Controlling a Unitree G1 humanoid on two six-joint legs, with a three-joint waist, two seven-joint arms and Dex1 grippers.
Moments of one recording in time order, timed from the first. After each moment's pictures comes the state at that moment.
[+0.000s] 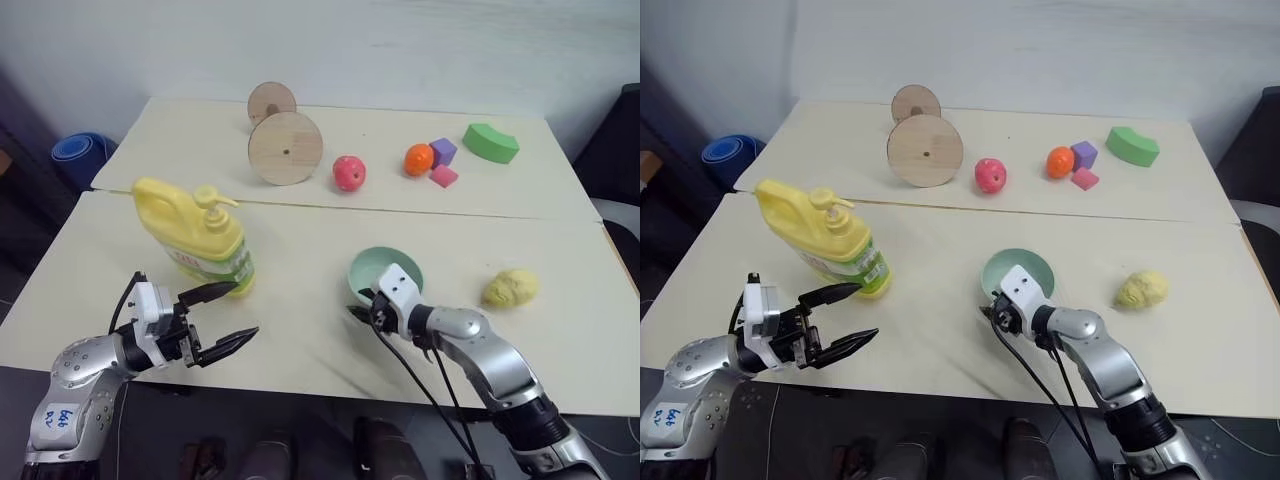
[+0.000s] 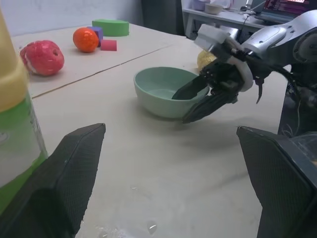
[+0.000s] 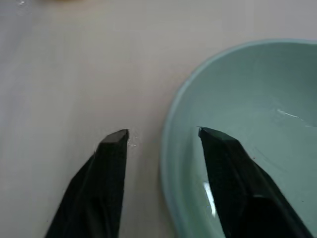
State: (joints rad) left arm 0.11 0.61 0.26 -0.27 -0.60 0.13 -1.00; right arm -0.31 -0.44 0.29 -0.19 0.18 0.58 0.58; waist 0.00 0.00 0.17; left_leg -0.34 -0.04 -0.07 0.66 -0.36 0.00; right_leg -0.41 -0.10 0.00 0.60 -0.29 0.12
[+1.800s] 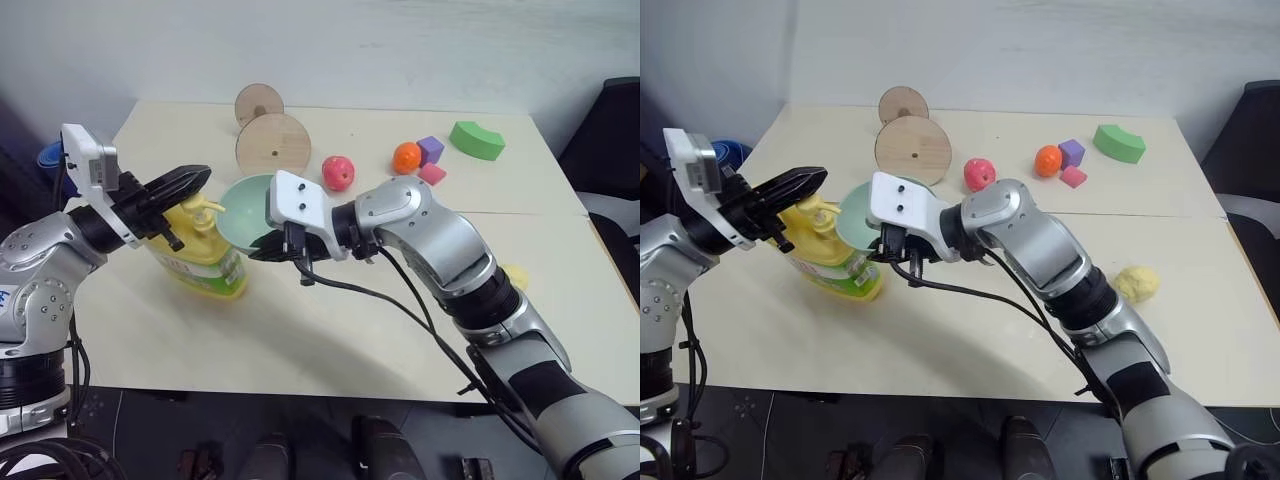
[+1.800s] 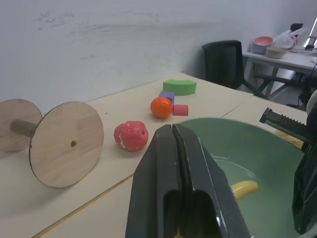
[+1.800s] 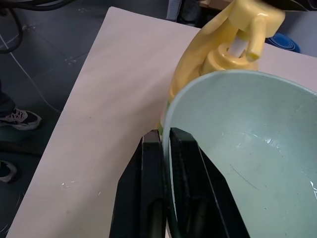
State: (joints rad) left arm -0.44 0.79 0.31 -0.15 -0.75 0.53 -0.68; right arm -1.05 -0.30 0.46 -0.09 0.22 0.73 1.02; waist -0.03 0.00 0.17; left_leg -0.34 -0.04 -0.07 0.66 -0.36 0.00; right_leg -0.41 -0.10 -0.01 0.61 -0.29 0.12
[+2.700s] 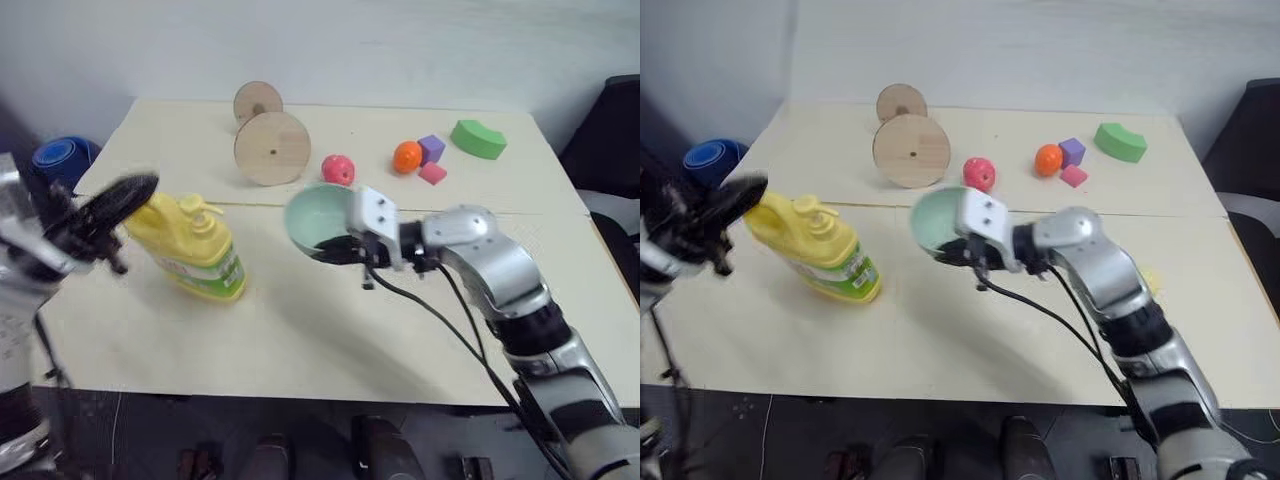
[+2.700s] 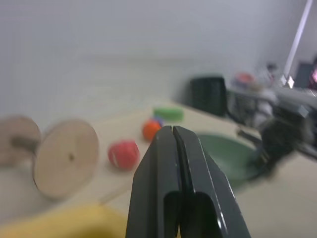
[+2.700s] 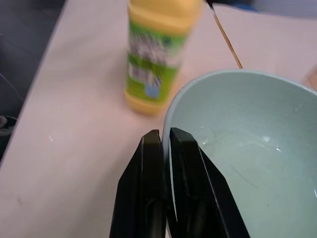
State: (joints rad) left arm -0.12 0.84 0.58 -0.20 -0.90 0.51 -0.98; right arm -0.69 -0.56 0.28 -0.07 0.24 0.44 1.08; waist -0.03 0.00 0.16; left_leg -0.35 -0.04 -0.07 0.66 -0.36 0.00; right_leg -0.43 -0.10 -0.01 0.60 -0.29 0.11
